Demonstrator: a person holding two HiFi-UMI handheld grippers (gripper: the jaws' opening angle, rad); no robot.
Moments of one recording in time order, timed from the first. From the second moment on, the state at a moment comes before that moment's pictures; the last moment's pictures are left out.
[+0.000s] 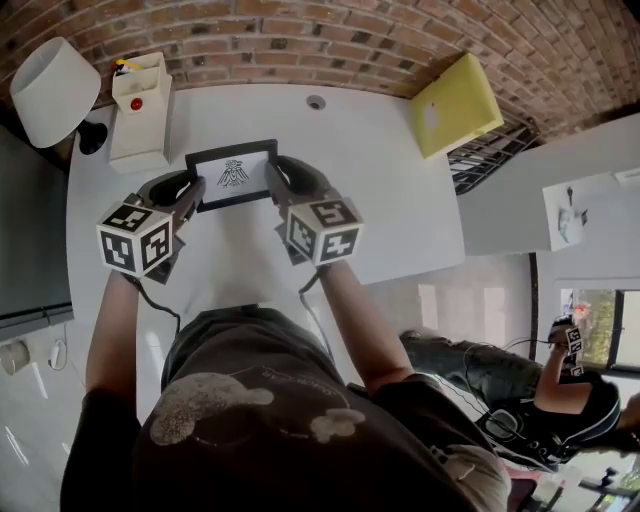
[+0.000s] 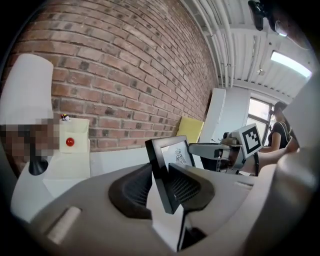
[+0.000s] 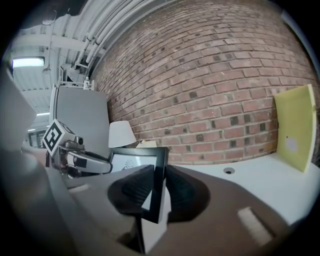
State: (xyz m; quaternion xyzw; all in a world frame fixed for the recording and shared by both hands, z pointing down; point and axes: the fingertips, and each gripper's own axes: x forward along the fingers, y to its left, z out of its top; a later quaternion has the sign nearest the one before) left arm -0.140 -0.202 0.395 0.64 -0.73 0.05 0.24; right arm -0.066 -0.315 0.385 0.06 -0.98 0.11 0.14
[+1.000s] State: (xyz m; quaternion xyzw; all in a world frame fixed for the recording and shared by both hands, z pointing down) left arm -0.228 -0.323 0.413 0.59 -0.77 0.11 0.20; right arm -0.147 -0.430 0.402 0.04 -0.99 0.06 0.15
